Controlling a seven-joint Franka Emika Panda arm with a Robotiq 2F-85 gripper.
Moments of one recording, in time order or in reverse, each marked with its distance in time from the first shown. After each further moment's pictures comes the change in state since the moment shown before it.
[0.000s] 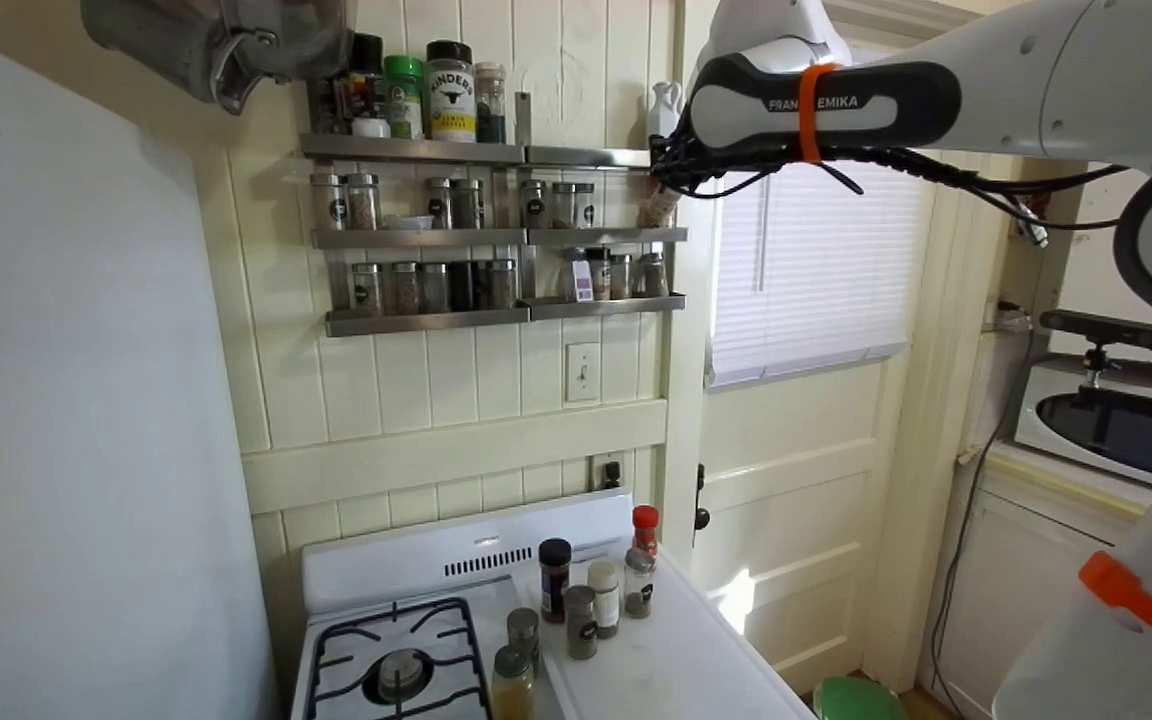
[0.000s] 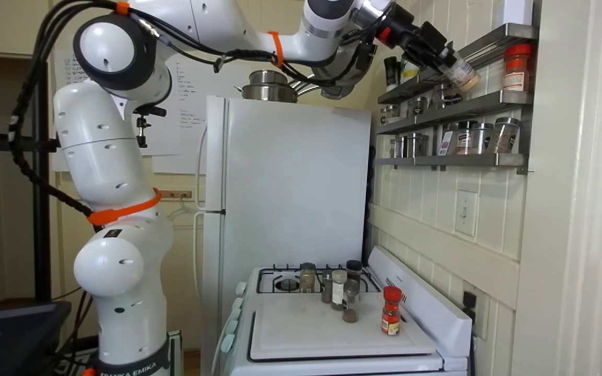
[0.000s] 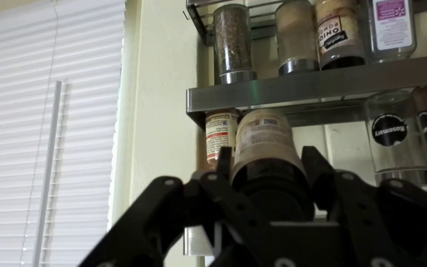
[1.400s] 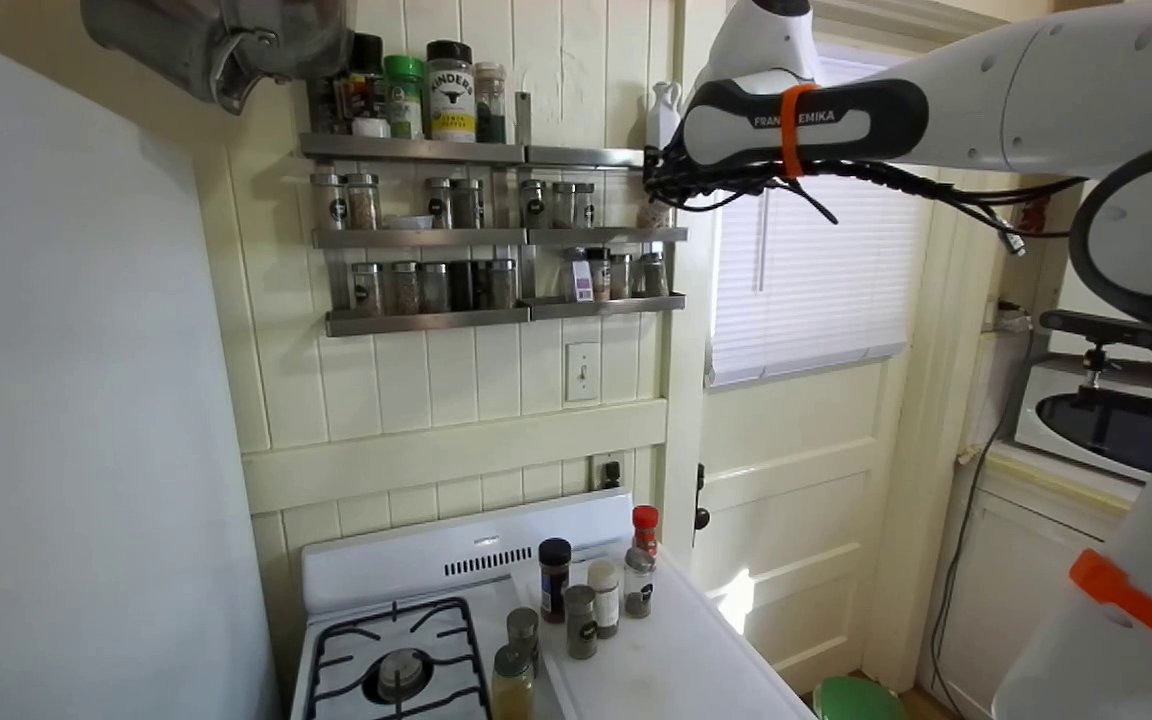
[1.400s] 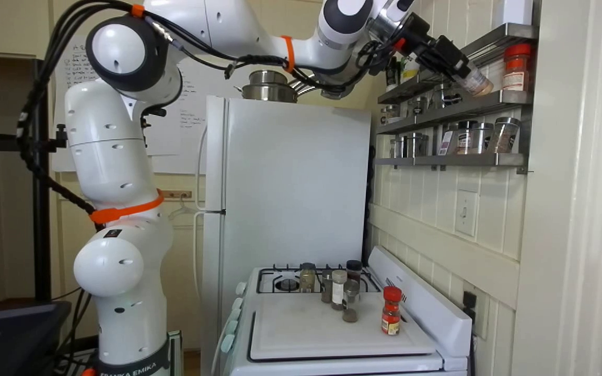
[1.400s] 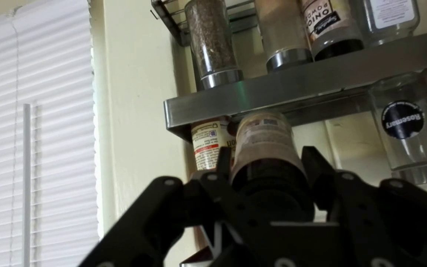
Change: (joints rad) arm -0.001 0.058 -0.035 -0.007 0.093 0.110 0.033
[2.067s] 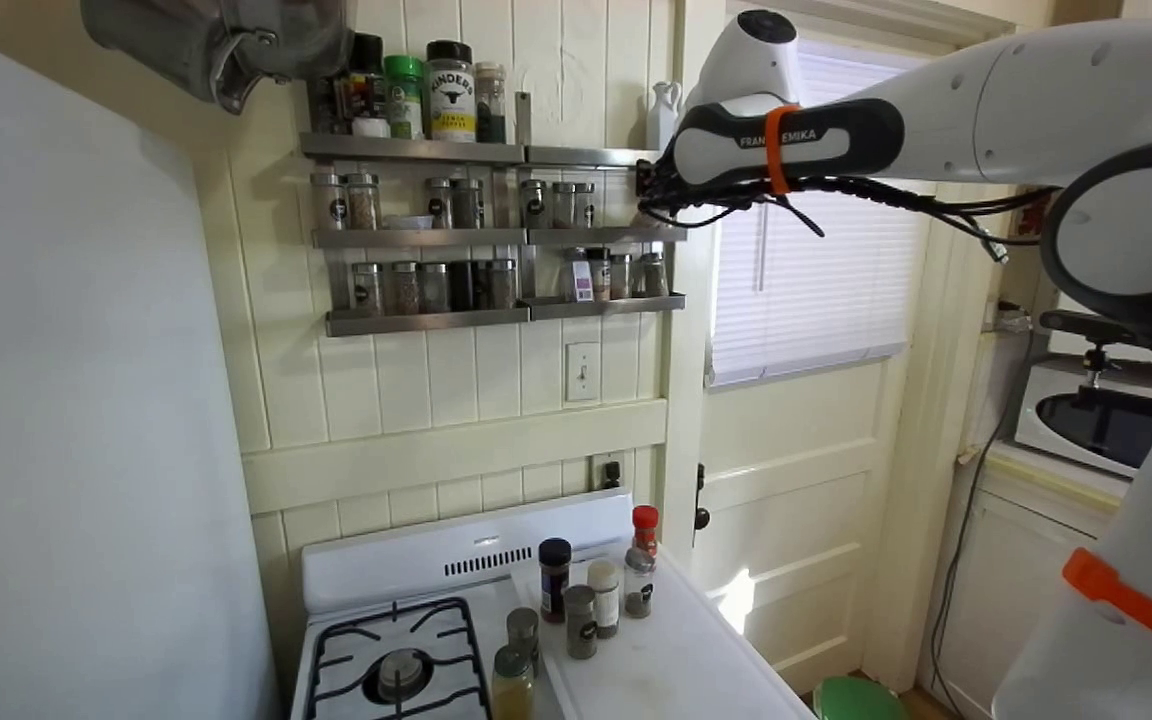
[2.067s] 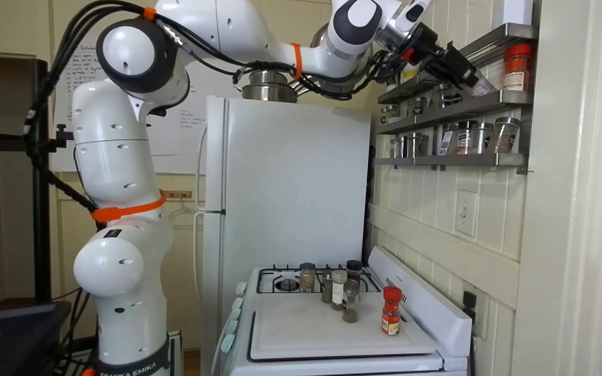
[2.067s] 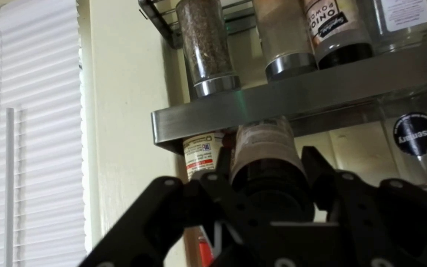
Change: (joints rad) arm 0.000 0.043 -0.006 -0.006 0.001 0.064 0.001
